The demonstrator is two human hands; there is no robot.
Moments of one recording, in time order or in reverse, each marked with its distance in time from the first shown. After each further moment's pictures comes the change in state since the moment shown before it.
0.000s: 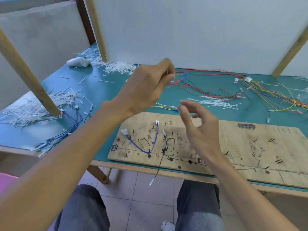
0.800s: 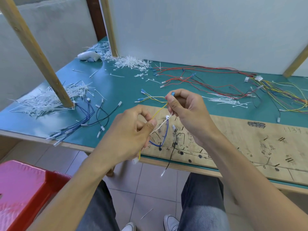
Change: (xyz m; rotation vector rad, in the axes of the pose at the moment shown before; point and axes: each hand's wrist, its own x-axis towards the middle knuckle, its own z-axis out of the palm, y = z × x) left_hand -0.131 0.031 -0.021 -0.356 -0.129 -0.732; right_hand 0.022 -0.042 0.040 0.361 -0.372 0.274
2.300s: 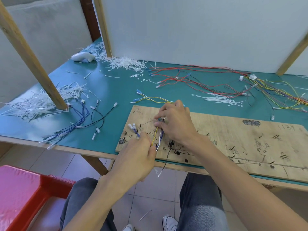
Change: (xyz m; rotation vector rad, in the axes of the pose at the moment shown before) left_hand -0.018 -0.030 0.054 0.499 -0.086 -0.113; right_hand 0.018 0.058 0.006 -1.086 -0.086 -0.101
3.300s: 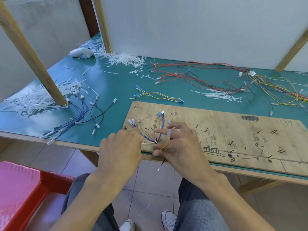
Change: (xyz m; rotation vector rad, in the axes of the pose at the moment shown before) left_hand -0.015 -0.007 -0.019 0.520 0.330 0.078; right_hand -0.106 -0.015 -0.003 0.212 0.091 -0.143
